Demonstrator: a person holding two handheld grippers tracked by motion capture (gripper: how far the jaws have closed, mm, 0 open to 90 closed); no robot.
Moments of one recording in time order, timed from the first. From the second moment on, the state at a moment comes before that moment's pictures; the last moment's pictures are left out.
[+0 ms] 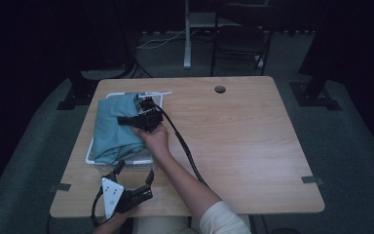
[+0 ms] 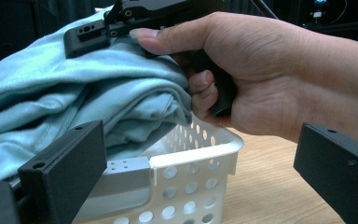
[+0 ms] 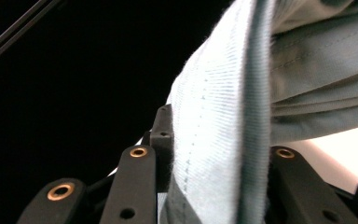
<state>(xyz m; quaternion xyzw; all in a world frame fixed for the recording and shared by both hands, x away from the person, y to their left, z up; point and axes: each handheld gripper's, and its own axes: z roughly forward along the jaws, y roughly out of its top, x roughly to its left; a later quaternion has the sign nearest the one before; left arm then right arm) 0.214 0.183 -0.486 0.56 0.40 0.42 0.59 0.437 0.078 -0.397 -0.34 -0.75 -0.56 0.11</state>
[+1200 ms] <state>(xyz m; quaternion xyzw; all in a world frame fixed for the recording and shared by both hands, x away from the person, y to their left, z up) 0.215 0.183 -0.486 0.56 0.40 0.42 0.59 0.436 0.096 -0.400 -0.33 -0.82 -0.45 0.09</state>
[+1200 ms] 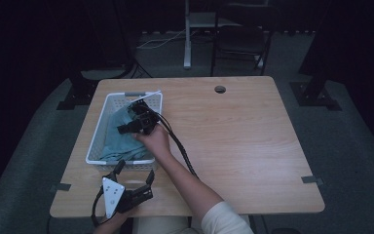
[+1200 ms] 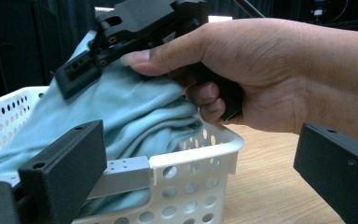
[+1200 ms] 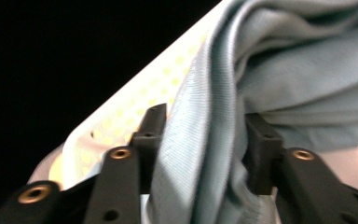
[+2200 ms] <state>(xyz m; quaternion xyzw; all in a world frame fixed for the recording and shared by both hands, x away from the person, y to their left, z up) 0.214 0.182 -0.486 0.57 0.40 0.42 0.59 0.423 0.105 -0.404 -0.29 -0.89 -0.35 0.02</state>
